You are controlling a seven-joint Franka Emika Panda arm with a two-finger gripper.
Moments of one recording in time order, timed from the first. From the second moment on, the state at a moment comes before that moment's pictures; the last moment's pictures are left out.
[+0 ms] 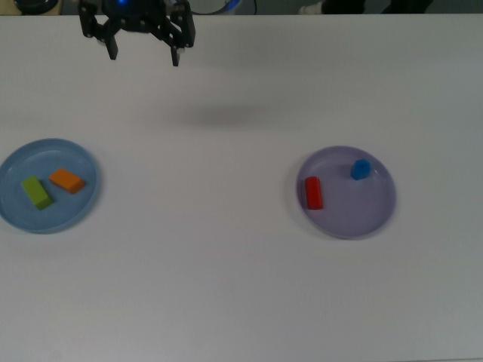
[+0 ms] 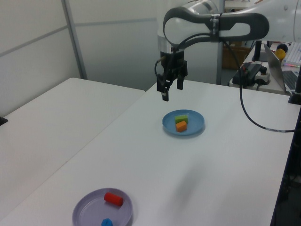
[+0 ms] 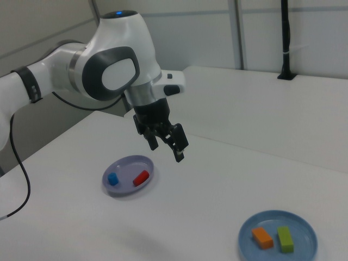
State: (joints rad) arm 0.08 0.06 -0.18 -1.59 0.00 1.70 0.02
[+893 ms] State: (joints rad) arm -0.05 0.03 -0.05 -1.59 0.00 1.70 0.03
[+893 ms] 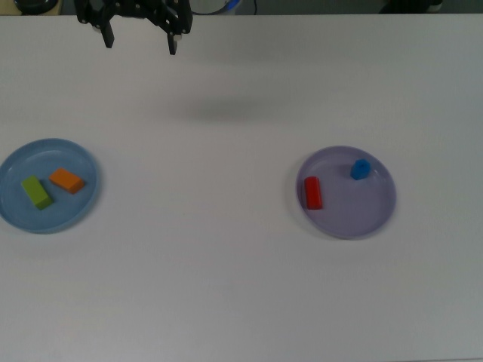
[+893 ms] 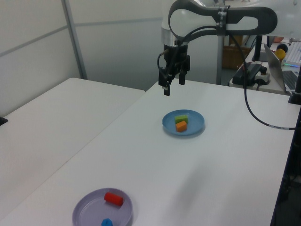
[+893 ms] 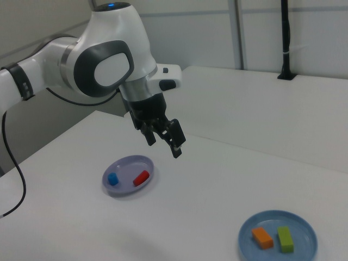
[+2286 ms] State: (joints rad) arm -0.05 0.03 -0.04 -1.60 0.00 1.70 0.03
